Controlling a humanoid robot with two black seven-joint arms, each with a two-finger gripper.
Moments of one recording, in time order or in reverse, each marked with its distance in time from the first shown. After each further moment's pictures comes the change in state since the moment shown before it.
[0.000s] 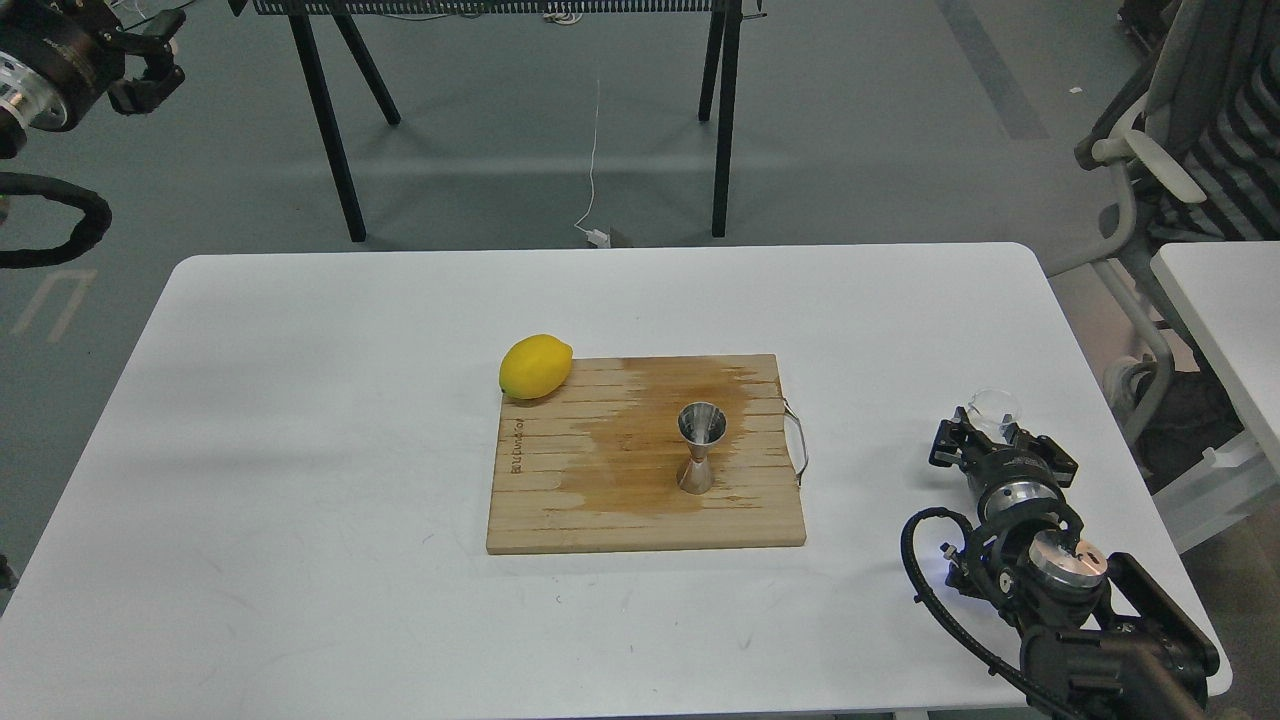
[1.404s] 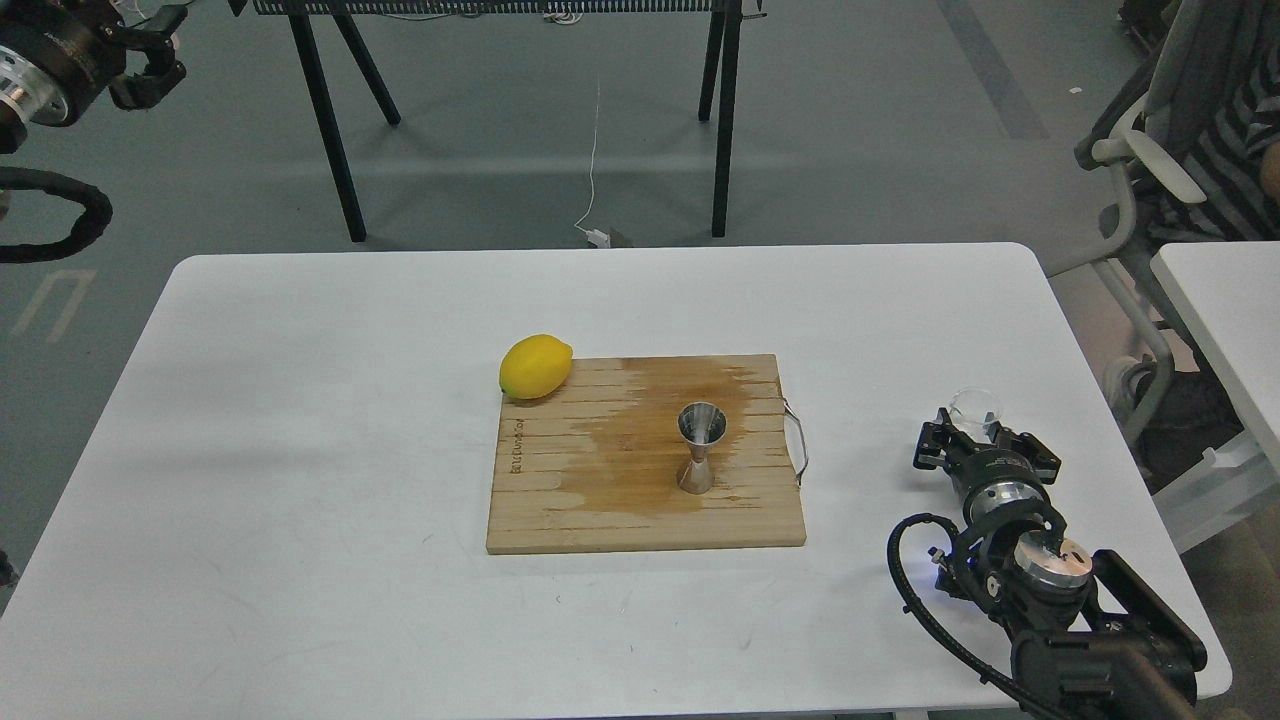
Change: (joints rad) left arm -0.010 -0.002 0.000 0.000 0.002 0.002 0.006; right arm 0.002 0.001 -0.047 0.011 -0.005 0.001 0.009
